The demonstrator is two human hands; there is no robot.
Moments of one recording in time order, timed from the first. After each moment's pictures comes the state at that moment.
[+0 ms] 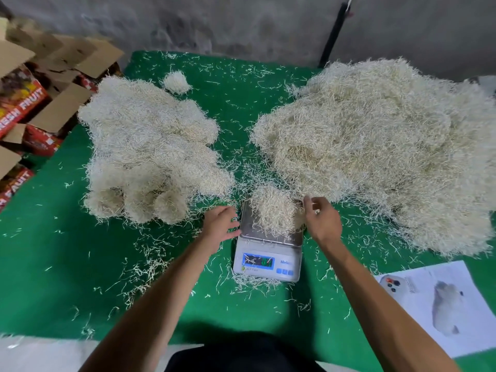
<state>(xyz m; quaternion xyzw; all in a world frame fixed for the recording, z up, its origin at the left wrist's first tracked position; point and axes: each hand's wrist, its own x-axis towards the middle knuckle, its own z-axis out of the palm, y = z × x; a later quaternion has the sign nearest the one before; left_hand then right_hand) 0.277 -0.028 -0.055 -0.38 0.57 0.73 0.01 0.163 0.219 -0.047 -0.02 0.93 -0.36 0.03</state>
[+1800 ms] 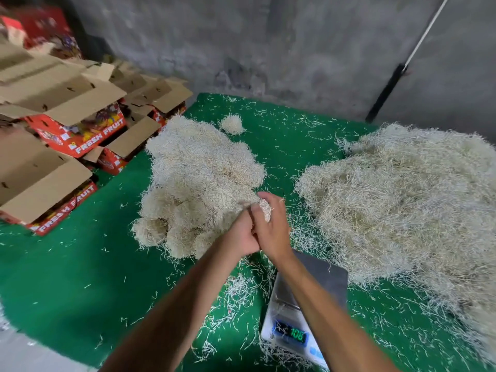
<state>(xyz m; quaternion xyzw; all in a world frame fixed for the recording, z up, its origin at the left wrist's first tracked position) 0.230 -0.085 0.079 -0.32 0.46 0.83 -0.01 0.177 -0.018 0.029 -0.29 0.78 -0.55 0.04</state>
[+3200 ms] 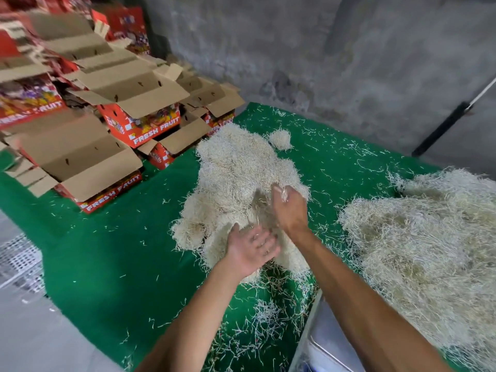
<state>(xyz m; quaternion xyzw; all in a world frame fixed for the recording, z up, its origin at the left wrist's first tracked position) 0.271 -0.189 0.020 -0.36 0.11 0.92 -0.10 0.144 -0.148 0.064 -0.28 0.84 -0.43 0.15</state>
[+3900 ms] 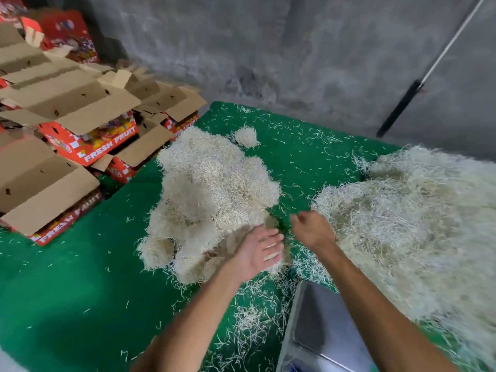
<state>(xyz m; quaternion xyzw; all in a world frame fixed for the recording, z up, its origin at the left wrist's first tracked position) 0.196 -0.159 -0.007 -0.31 0.36 0.88 0.03 0.059 -0.042 0.031 -0.24 0.92 -0.26 0.15</state>
